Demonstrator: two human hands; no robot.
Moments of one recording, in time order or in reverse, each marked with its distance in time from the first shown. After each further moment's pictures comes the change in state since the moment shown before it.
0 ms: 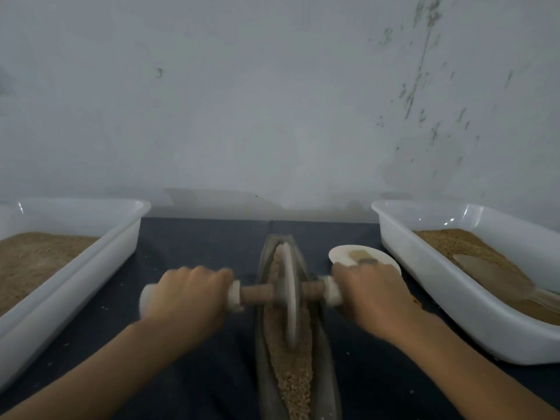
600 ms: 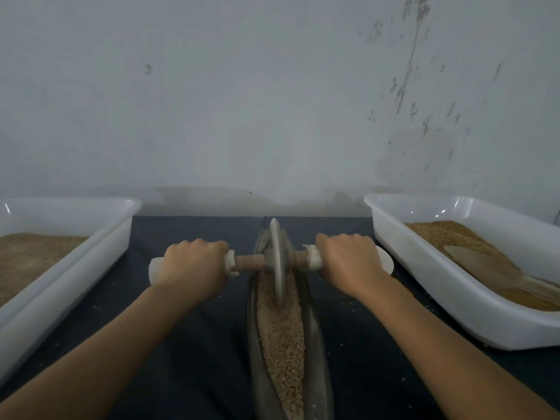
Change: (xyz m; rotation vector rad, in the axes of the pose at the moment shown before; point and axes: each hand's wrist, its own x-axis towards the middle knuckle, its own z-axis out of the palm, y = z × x) left_hand 0.048 -0.002 0.010 -0.026 0.056 -0.060; right_hand 0.045 0.004 0.017 -0.057 0.113 0.075
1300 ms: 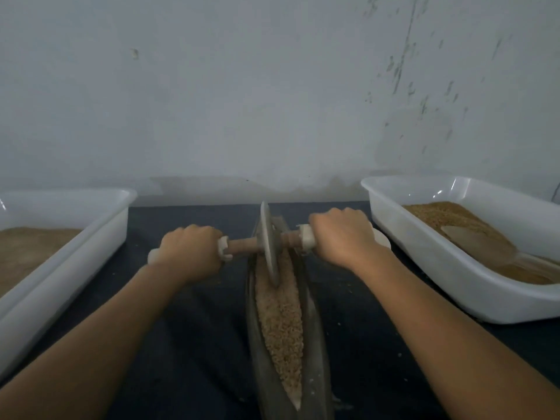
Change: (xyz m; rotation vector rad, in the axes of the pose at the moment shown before) left_hand 0.014 -0.012 0.009 -0.125 -0.128 0.008; right_hand 0.008 0.000 -0.013 -0.011 -0.069 -0.039
